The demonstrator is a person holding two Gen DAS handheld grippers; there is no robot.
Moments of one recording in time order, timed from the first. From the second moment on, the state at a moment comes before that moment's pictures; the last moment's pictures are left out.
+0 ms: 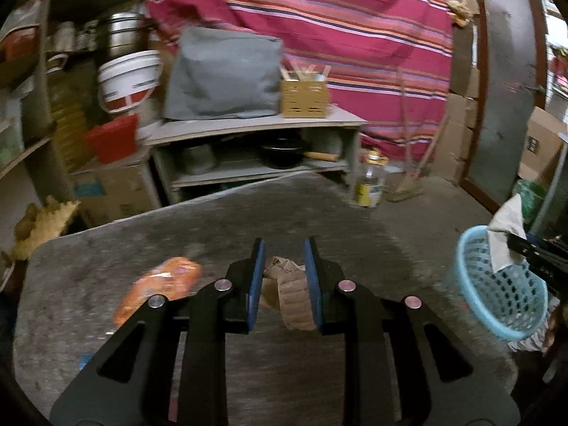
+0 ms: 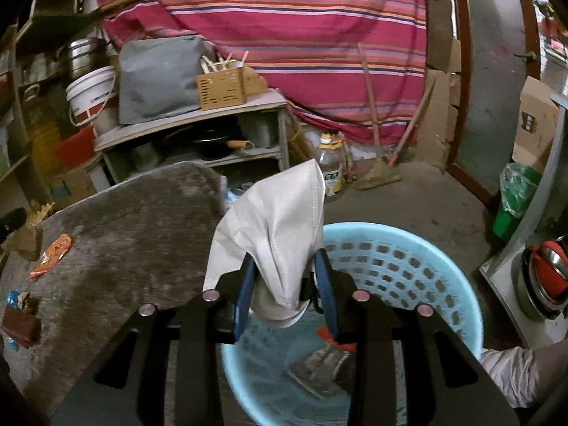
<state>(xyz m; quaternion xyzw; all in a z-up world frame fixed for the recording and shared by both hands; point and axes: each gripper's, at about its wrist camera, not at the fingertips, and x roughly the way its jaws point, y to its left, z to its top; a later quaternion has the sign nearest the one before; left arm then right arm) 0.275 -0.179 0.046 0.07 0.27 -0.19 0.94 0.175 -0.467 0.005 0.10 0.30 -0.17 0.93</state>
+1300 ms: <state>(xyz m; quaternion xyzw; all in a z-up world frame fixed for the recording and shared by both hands) 0.222 -0.280 0.050 0.10 0.25 -0.21 0.94 0.158 -0.504 -0.004 0.10 0.30 -0.10 0.94</state>
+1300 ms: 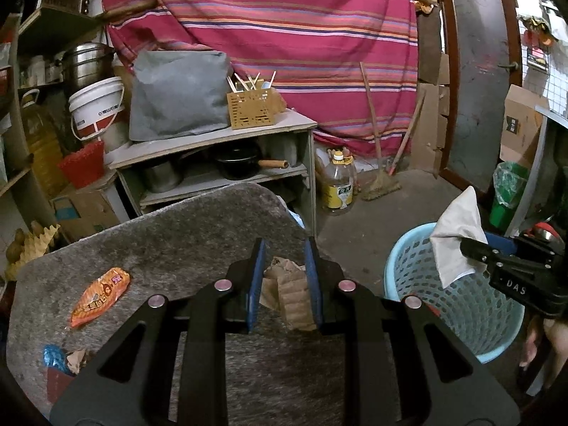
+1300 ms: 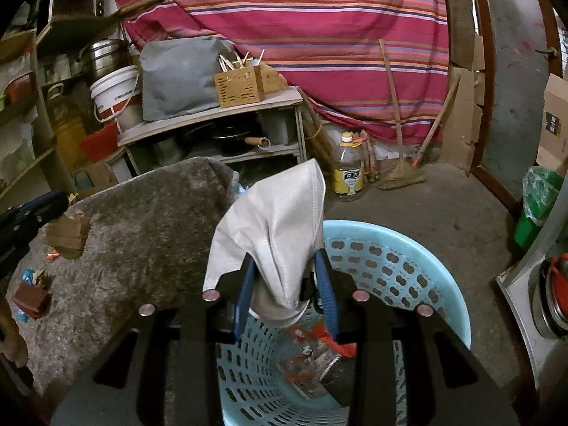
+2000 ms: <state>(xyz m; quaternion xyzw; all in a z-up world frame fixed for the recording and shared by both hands) 0.219 -0.290 0.048 0.09 0.24 -0.22 0.94 0.151 -0.520 -0.003 0.11 0.29 -0.13 0.94</state>
